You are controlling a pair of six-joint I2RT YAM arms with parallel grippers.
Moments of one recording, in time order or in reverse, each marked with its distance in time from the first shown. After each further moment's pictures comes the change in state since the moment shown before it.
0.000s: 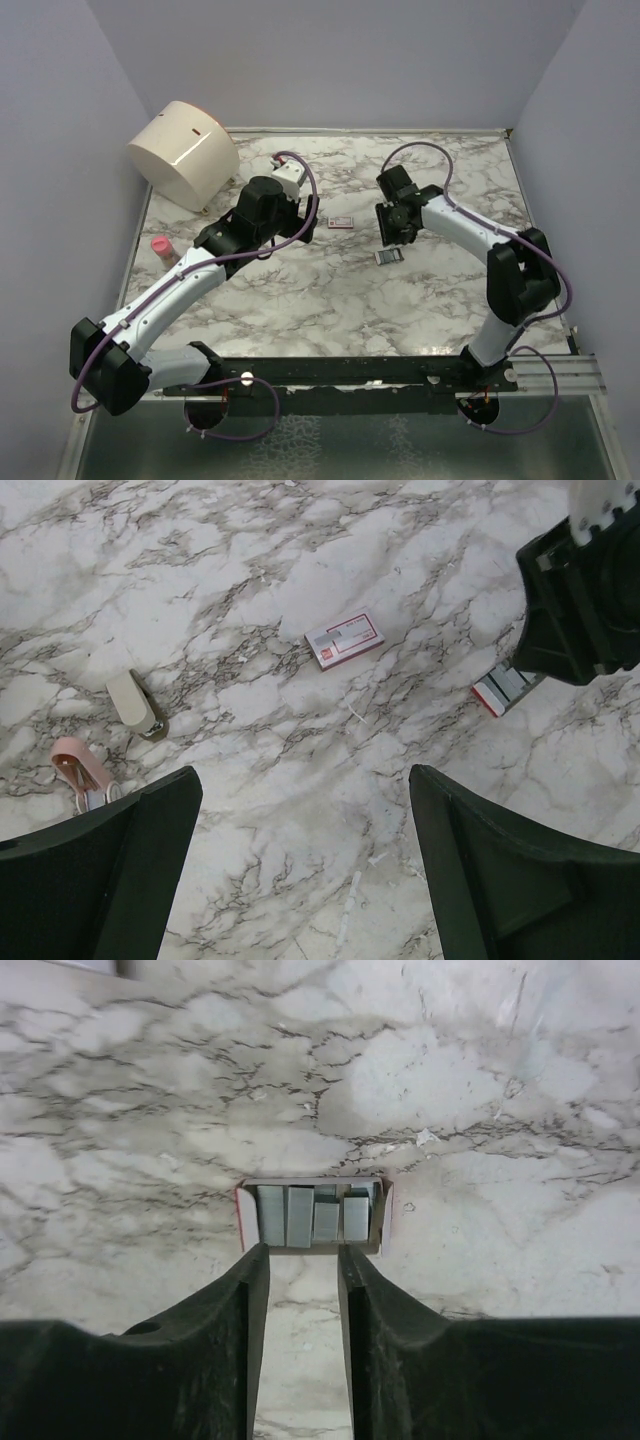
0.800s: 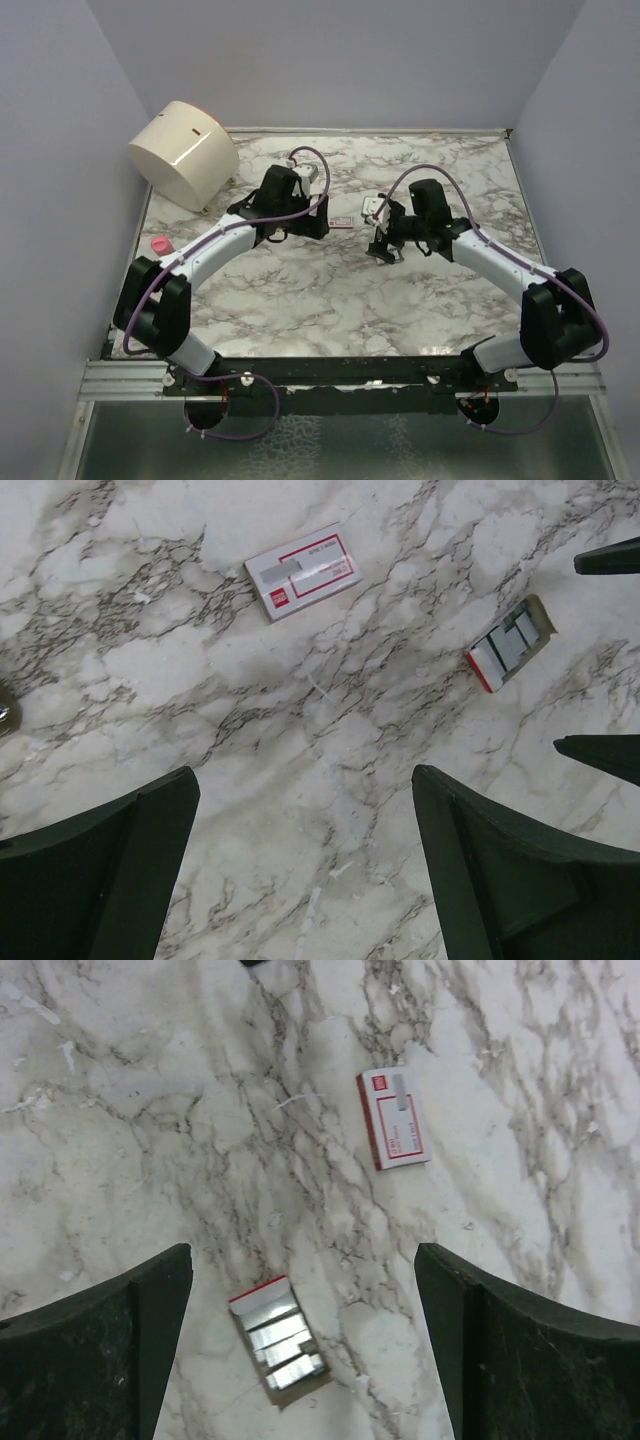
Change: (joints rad) left arm 0.118 0.306 0.032 0.038 0.266 -0.097; right arm -0.047 -0.348 -0.376 0.508 -0.681 -1.047
